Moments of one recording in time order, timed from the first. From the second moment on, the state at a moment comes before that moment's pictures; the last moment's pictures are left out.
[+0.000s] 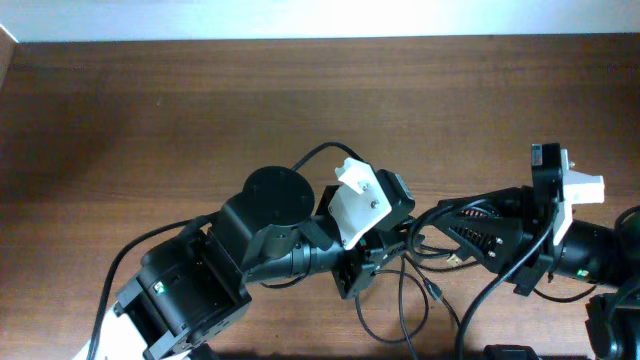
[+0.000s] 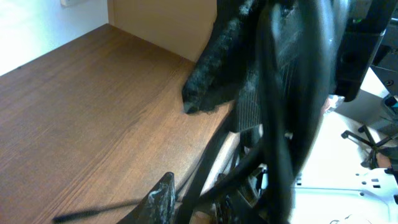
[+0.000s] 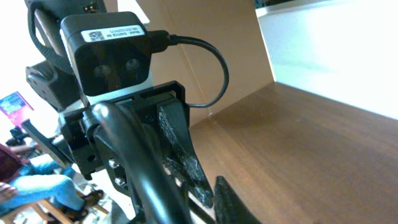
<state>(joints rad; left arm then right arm) -0.89 1.15 1.51 -0.74 0.41 -0.11 -0.04 0.82 1.23 -0.57 -1.29 0.24</state>
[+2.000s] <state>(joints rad) -0.89 1.15 1.51 -0.79 0.30 -0.09 -0.04 0.85 1.23 -0.71 -0.75 0.17</state>
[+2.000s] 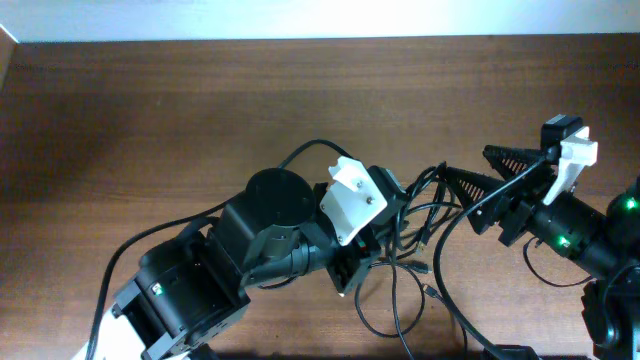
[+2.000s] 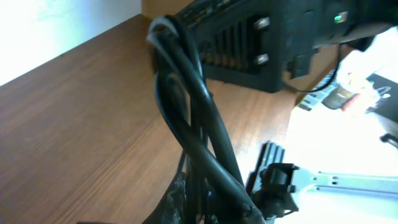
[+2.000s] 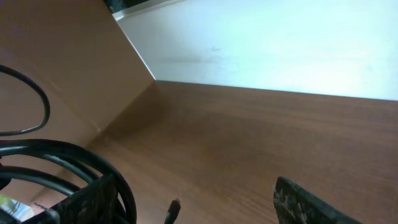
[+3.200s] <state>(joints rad) -0.89 1.19 1.51 -0.81 0.15 -0.23 -0.04 0.79 1.23 -0.86 -0.60 0.13</state>
